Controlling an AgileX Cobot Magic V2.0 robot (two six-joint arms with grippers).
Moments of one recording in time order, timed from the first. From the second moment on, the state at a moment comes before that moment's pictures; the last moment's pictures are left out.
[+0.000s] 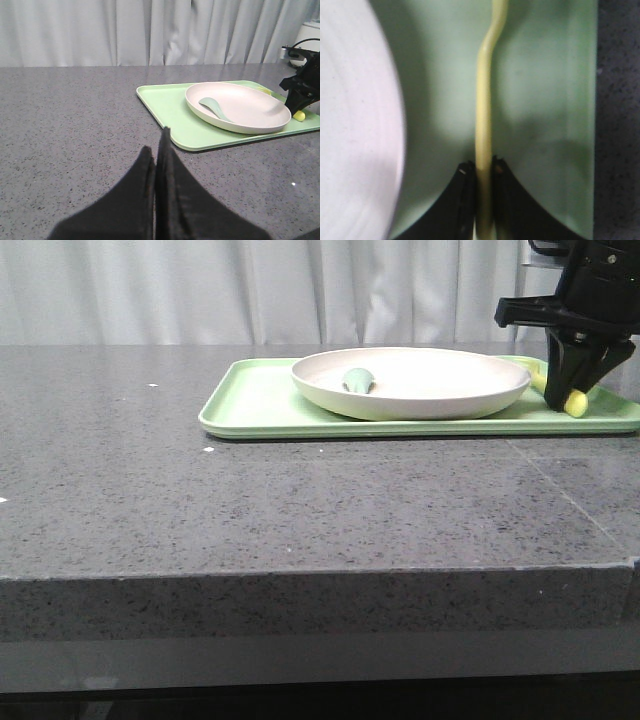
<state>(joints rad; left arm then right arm) -0.42 0.20 -0.36 0.06 0.32 -0.15 0.06 1.95 -1.67 0.10 1.00 0.10</state>
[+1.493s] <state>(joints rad) -0.42 0.20 -0.36 0.06 0.32 -0.15 0.05 1.88 -1.74 0.08 1.10 0.10</state>
